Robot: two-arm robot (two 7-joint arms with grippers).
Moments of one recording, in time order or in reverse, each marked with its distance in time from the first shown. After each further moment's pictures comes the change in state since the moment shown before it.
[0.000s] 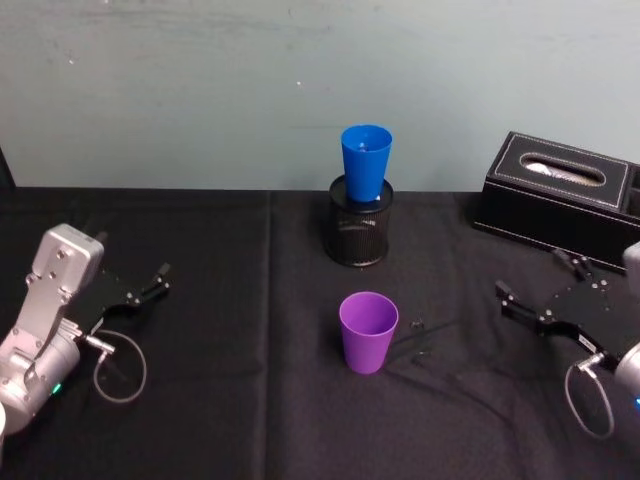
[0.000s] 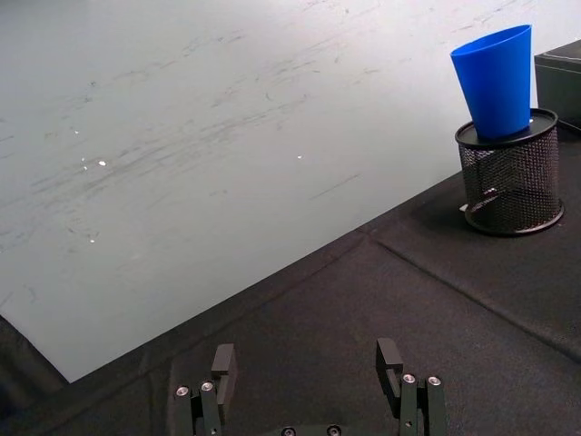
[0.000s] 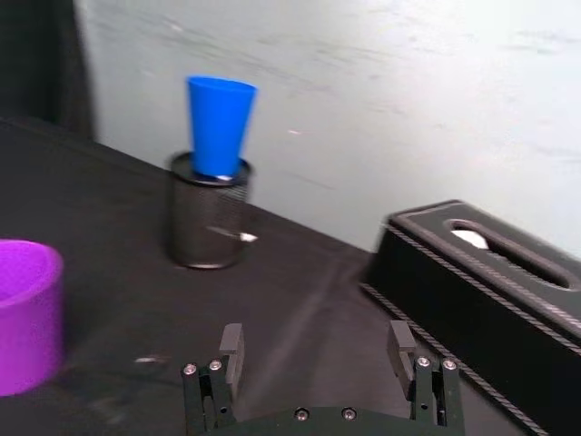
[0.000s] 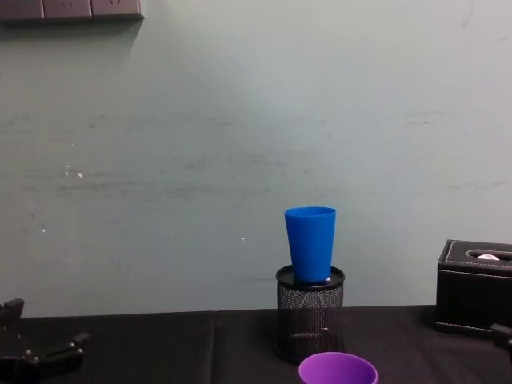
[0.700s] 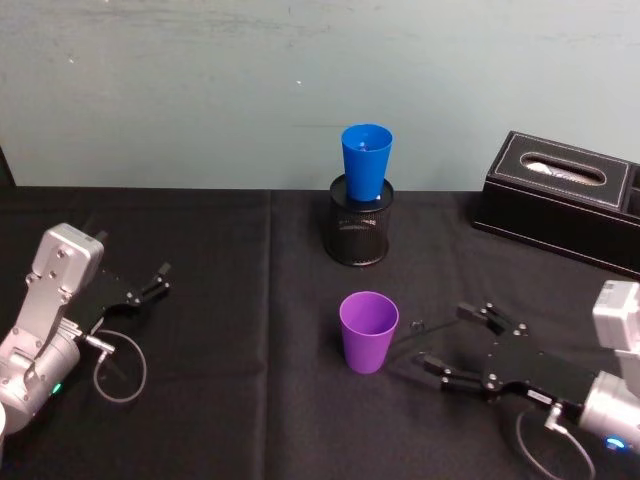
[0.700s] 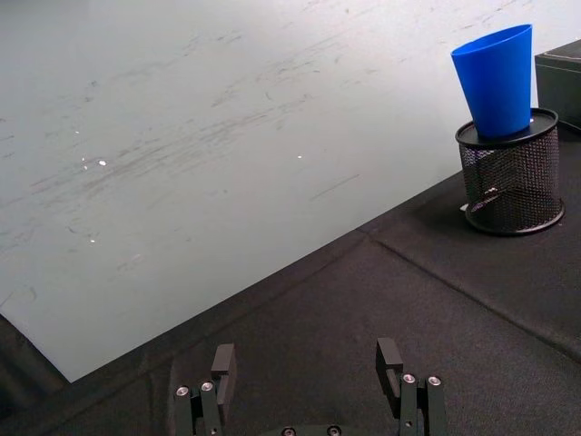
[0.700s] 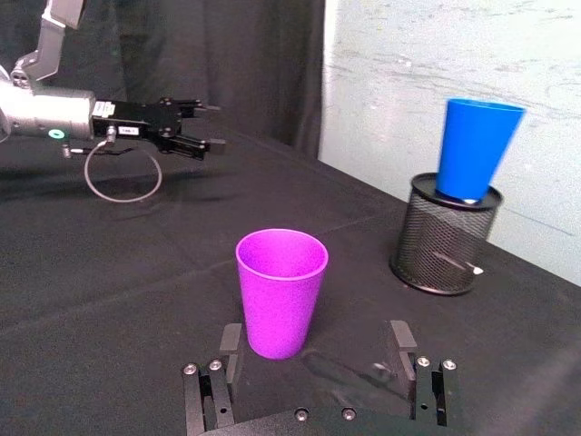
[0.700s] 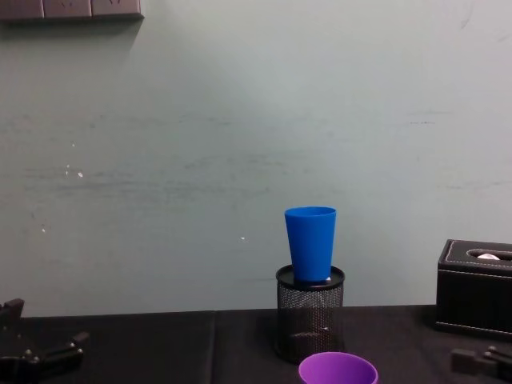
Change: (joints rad) left arm 0.000 0.000 0.000 0.000 0.000 0.000 0.000; right arm 0.068 -0.029 -0.069 0.145 0.108 -0.160 0.551
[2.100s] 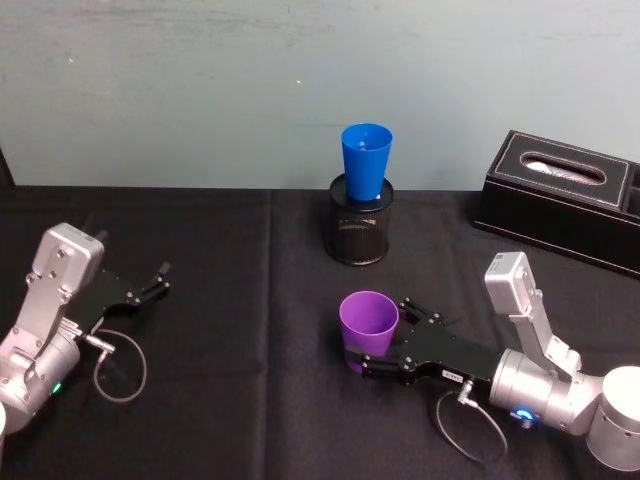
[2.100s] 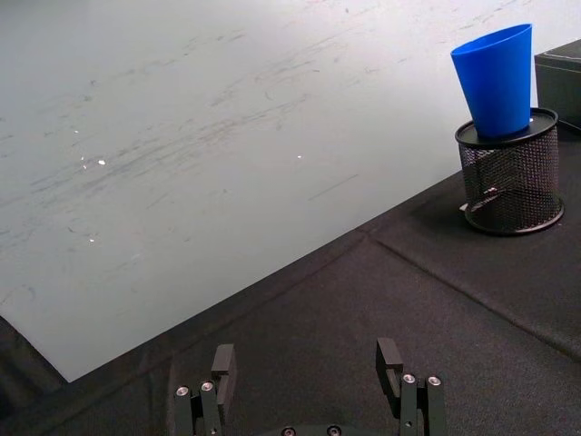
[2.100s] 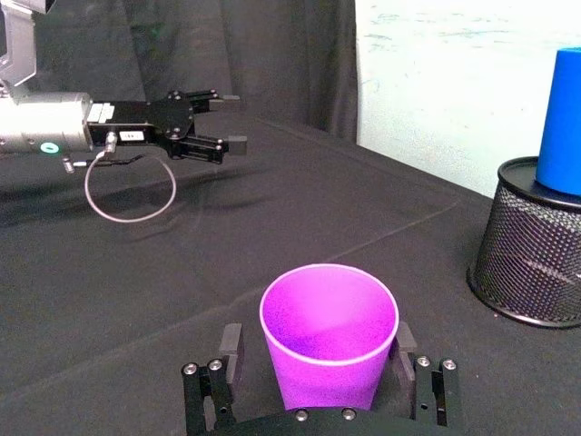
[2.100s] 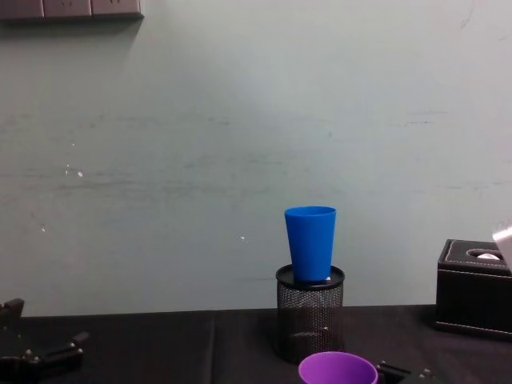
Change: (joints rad) left arm 0.000 0.000 0.000 0.000 0.000 0.000 0.000; right arm 0.152 -0.209 -0.063 0.168 -0.074 0.132 0.040
